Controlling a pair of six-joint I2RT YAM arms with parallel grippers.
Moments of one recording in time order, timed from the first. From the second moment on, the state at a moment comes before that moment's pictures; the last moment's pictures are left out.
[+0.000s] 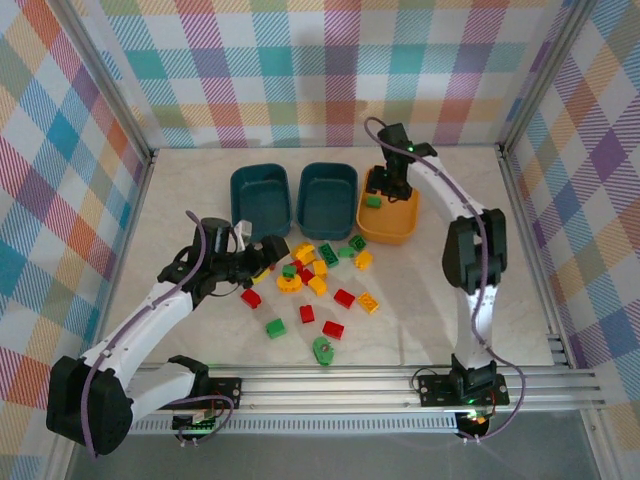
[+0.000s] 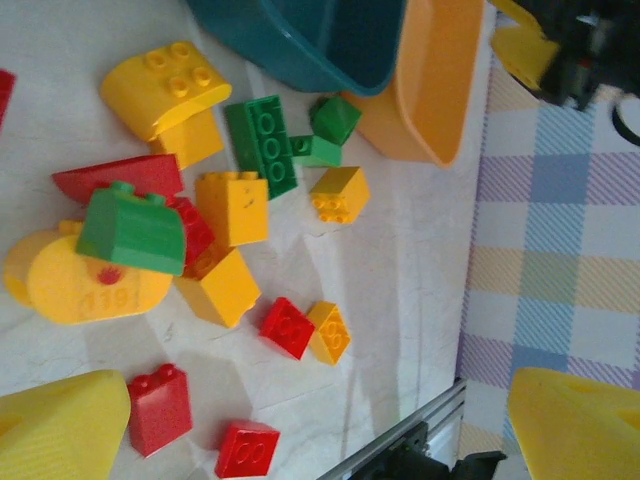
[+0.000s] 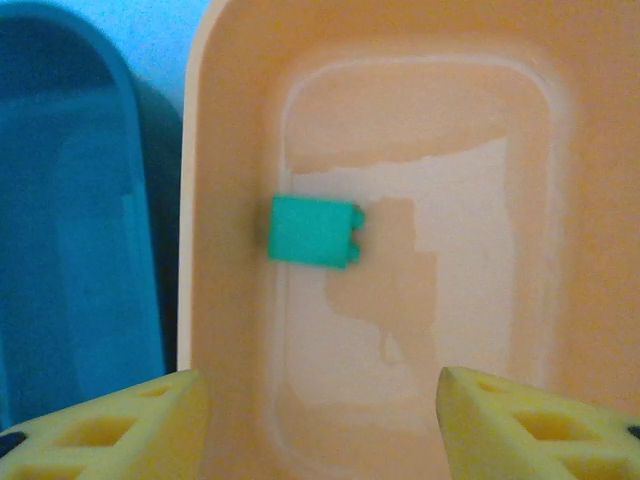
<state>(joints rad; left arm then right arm) -0.35 1.06 0.72 -0.37 0.51 -0.91 0.34 2.06 1.86 -0.92 0.05 0.46</state>
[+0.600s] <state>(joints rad) -0.44 1.27 0.83 -0.37 0.41 -0.97 0.74 1.55 0.99 -0.81 -0.06 0.31</state>
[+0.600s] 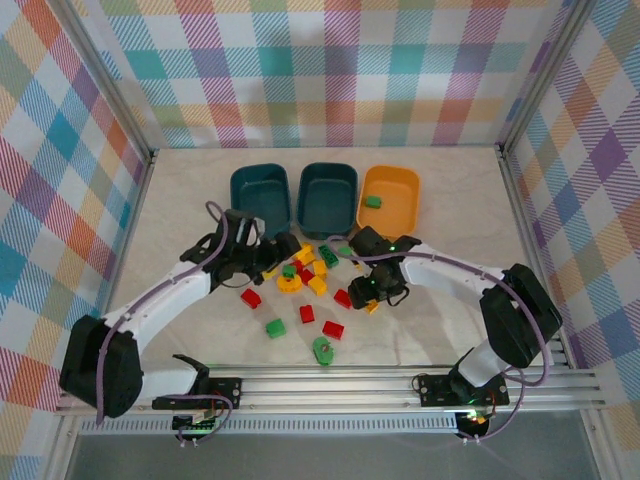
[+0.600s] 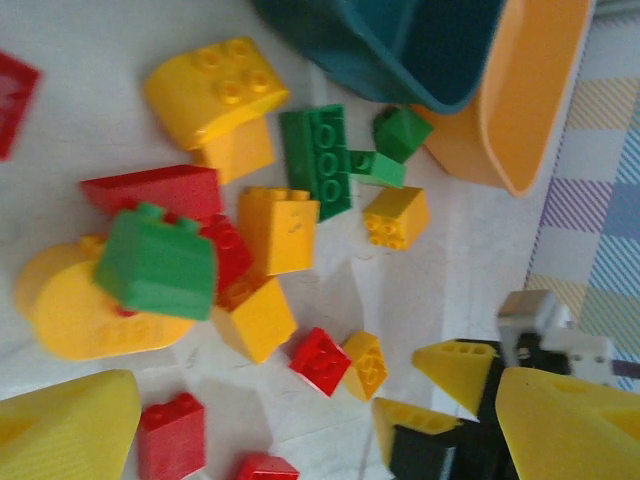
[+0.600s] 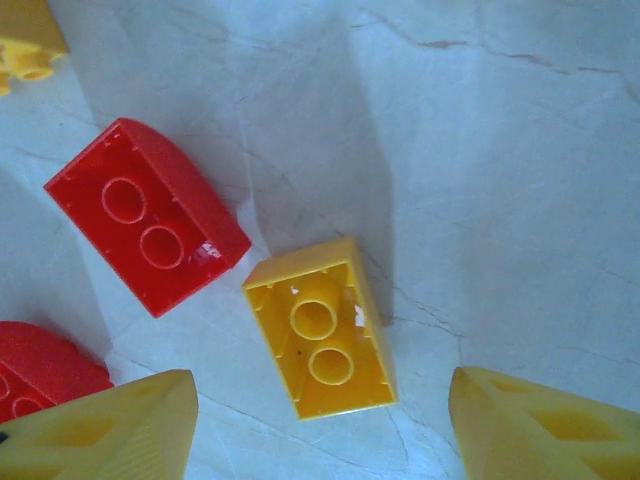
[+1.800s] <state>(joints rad) -0.40 0.84 0.75 -0.69 -0.04 -1.05 0.67 2.11 1.91 -0.77 0.10 0.28</state>
